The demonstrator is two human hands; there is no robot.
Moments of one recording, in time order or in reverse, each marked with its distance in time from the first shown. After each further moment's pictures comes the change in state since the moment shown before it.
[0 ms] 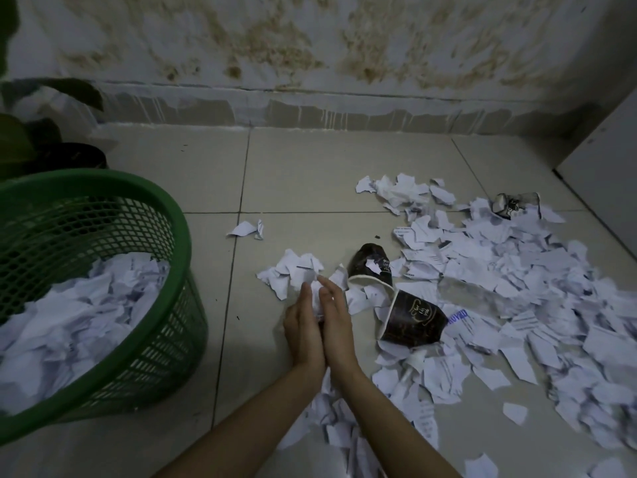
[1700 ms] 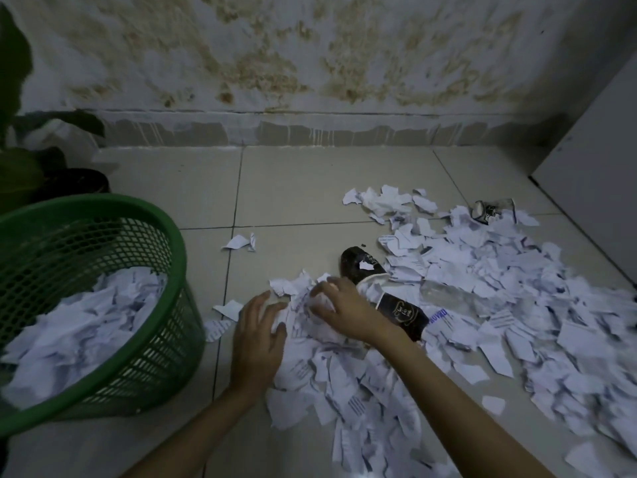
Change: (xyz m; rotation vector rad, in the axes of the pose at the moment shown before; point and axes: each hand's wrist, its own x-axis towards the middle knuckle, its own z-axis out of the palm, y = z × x) left_hand 0.016 -0.013 -0.071 0.812 -0.110 0.681; right_hand 0.035 -0.047 -0.060 -1.131 -0.491 -0.282
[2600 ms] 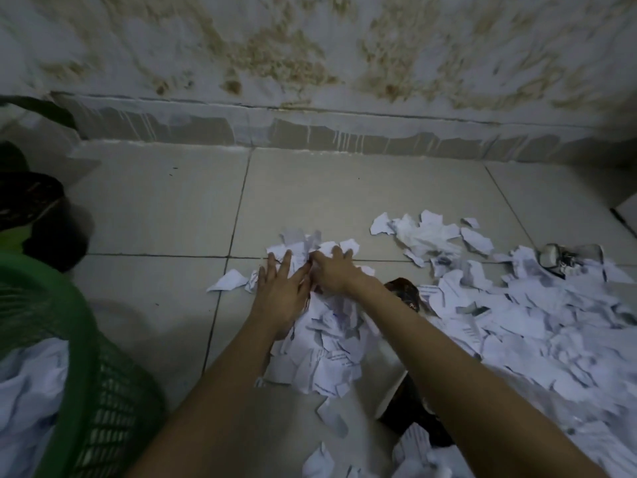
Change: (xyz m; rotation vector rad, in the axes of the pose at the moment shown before) left_hand 0.205 -0.047 0.079 0.426 -0.413 -0.084; right_hand 0.215 0.033 -0.028 -0.156 -0.249 0.228
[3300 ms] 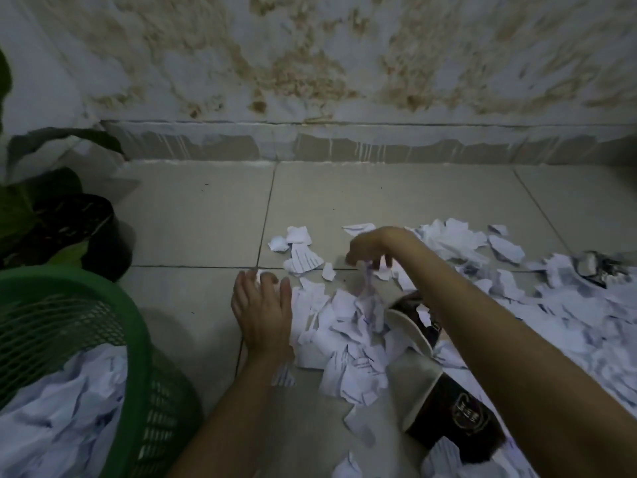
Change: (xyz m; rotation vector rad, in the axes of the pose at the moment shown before) left_hand -0.050 -0.011 -0.031 -0.135 0.604 -0.328; right_hand -0.007 -0.017 -0.086 -0.178 -0.196 0.071
